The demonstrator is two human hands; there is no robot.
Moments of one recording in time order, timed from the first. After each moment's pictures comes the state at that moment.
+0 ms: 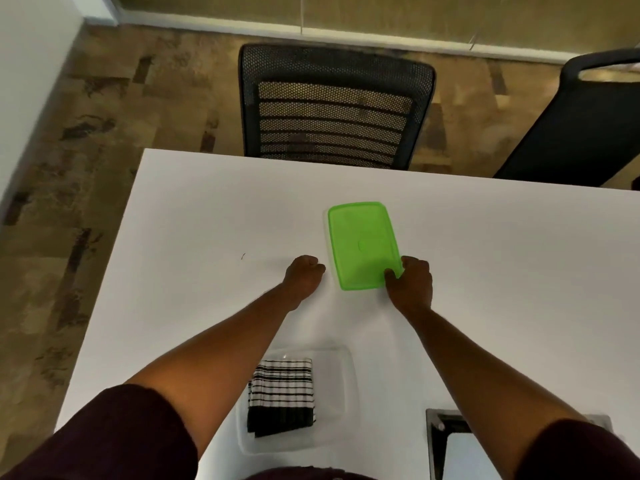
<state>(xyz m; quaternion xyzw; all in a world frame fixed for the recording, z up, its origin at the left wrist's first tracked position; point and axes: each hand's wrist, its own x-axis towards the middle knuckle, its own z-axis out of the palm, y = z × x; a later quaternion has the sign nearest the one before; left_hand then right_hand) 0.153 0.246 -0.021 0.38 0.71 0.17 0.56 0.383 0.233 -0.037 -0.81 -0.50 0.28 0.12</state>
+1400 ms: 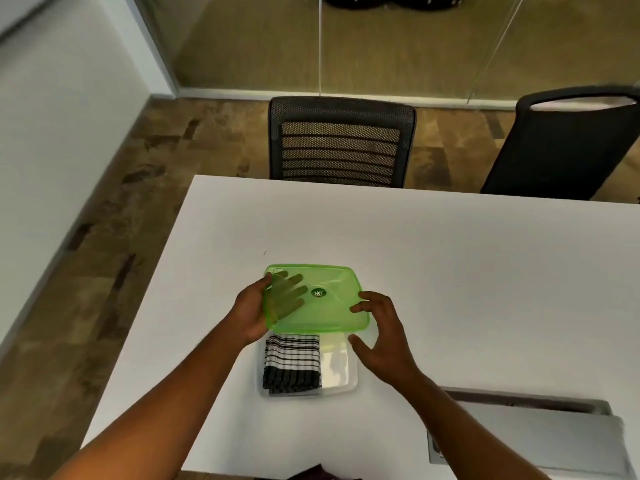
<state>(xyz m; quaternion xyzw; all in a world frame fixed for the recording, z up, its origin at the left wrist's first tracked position) 0.082 0.103 0.067 0.00 0.45 0.45 0.77 0.353 0.055 0.039 -0.51 -0.70 0.35 0.35</state>
